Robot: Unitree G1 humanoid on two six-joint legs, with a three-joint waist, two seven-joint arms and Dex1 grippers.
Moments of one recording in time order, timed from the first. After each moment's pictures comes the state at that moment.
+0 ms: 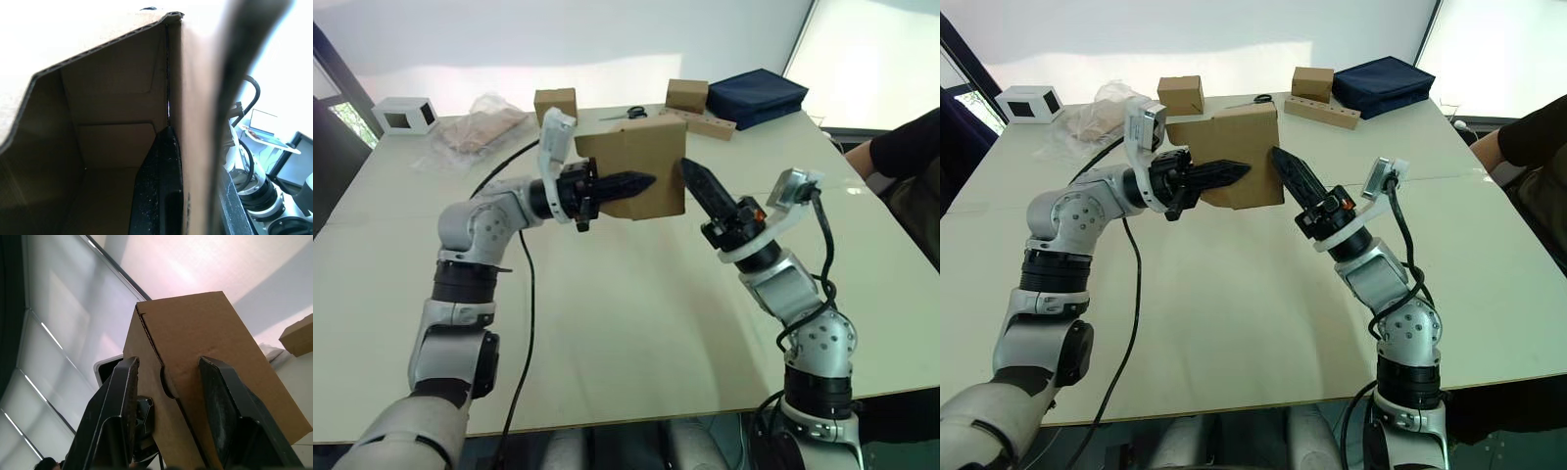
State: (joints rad) left arm -0.92 0.39 0.06 0.20 -0.75 0.78 -1.19; right arm -0.39 -0.19 -0.19 -0.35 1.33 0.63 0.31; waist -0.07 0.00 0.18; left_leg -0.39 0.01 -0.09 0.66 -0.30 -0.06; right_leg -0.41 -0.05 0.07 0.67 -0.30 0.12
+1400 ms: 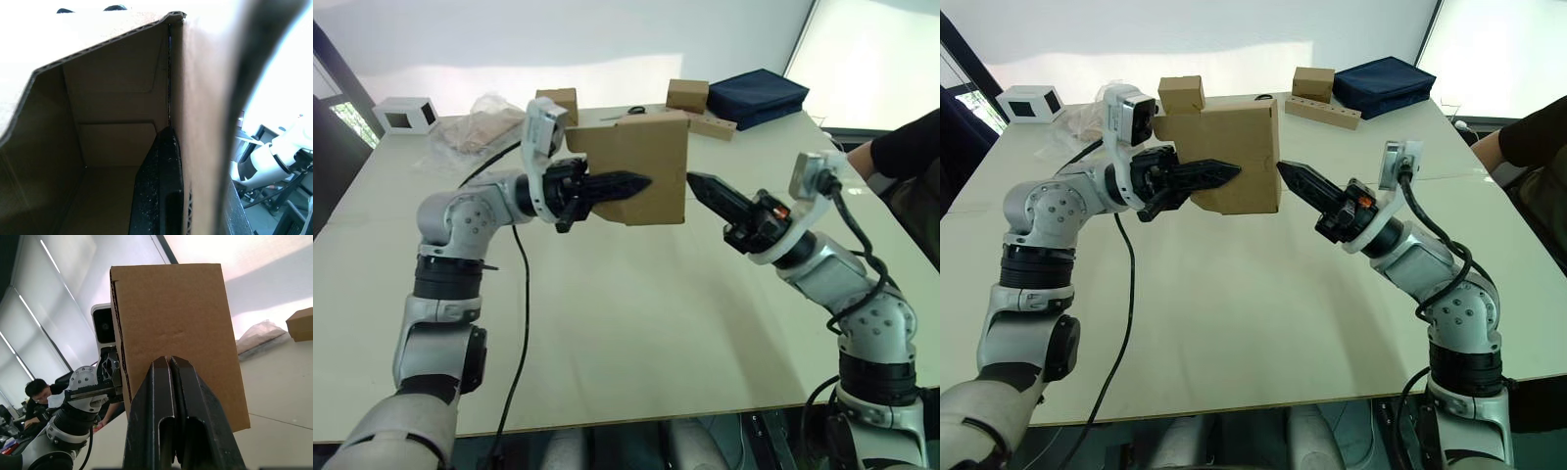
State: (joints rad) left arm -0.94 0.45 0.06 0.16 -0.84 0.89 -1.26; right arm -0.45 -0.47 -0.20 -0.35 1.30 0.73 0.46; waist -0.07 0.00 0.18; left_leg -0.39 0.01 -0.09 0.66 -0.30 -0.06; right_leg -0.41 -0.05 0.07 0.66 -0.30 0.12
